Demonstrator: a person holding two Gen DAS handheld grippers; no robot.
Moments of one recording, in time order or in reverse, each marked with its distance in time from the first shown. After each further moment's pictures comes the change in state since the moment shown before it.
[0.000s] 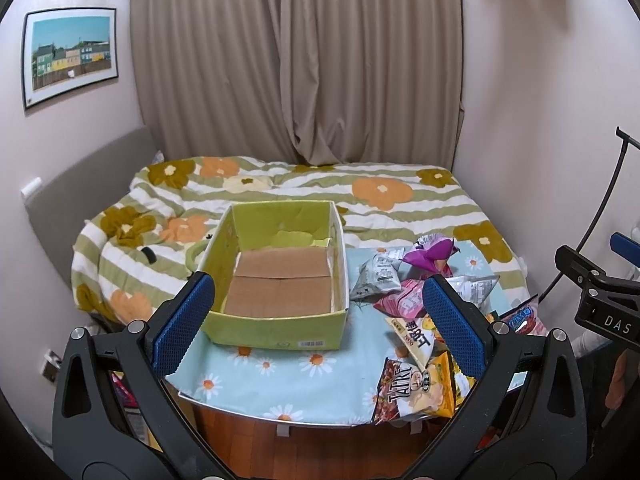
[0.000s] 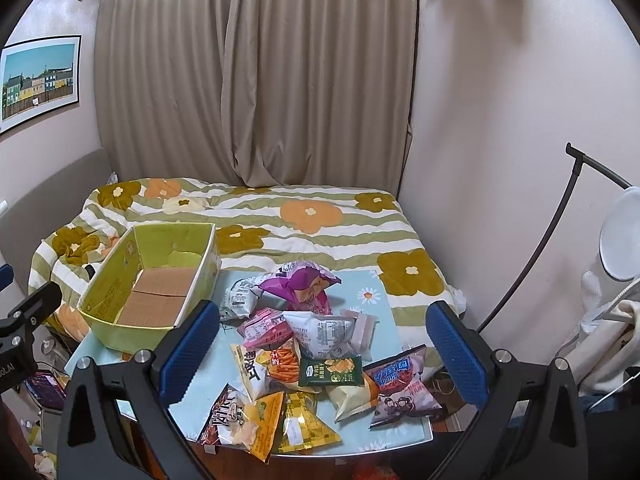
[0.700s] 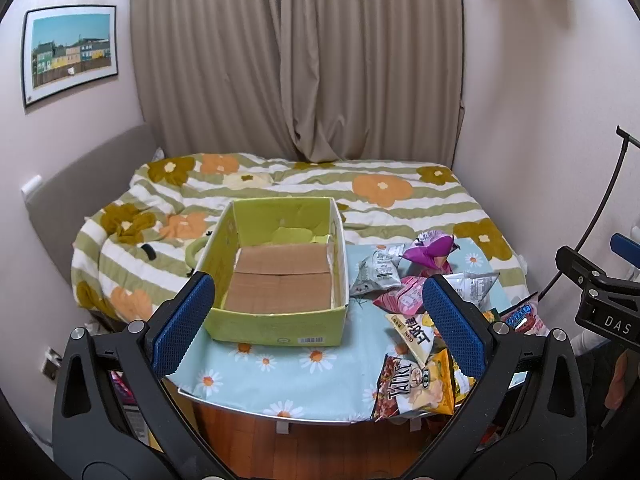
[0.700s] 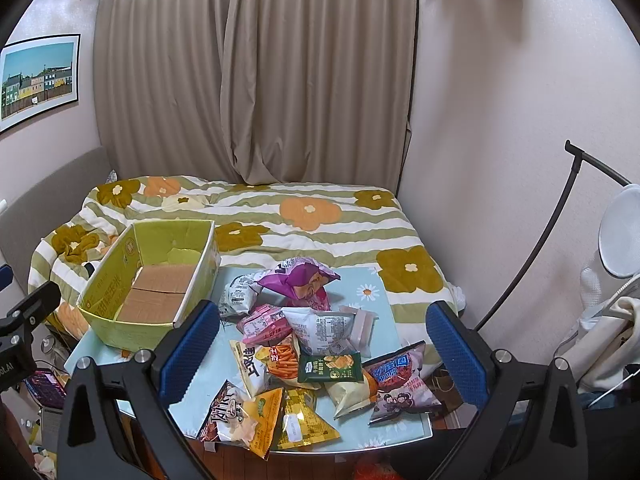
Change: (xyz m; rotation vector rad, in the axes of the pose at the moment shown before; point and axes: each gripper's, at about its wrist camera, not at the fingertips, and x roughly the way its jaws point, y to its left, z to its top) left arm 0.001 0.001 -0.001 -0.003 0.013 0.000; right arm -0.002 0.000 -0.005 -0.001 0.000 -0.001
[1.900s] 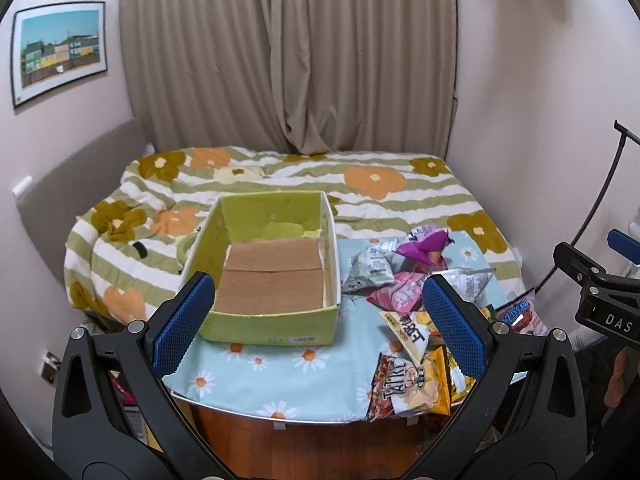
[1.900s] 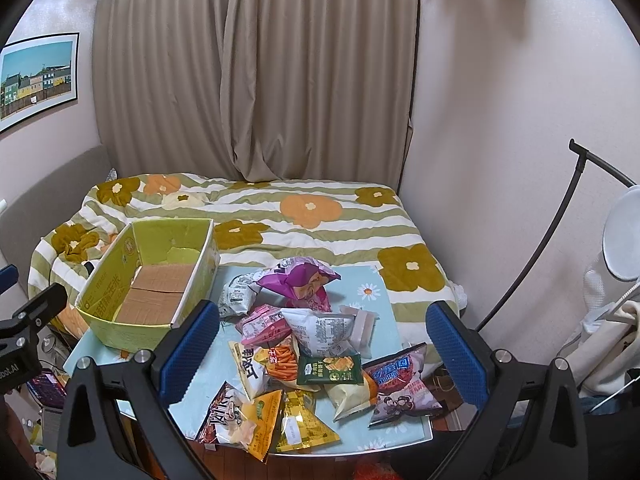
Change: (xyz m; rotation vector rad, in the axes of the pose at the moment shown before) left arm 0.015 -0.004 0.003 0.017 0.043 -0.038; right arm 0.001 0.000 -0.004 0.006 0.015 -0.002
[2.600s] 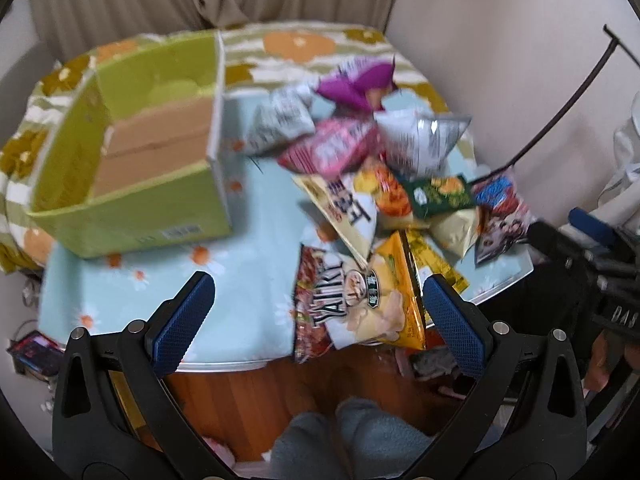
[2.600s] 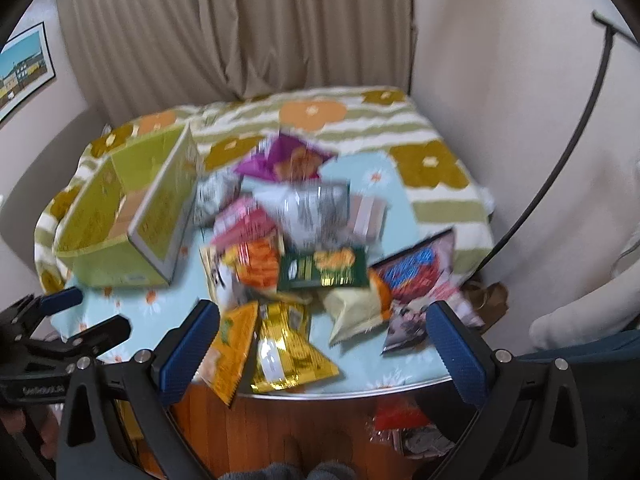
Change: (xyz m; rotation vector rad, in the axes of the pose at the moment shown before) left arm 0.145 -0.066 -0.099 0.061 0.464 -0.258; right arm 0.090 -0.042 -0.089 0.094 0.334 0.113
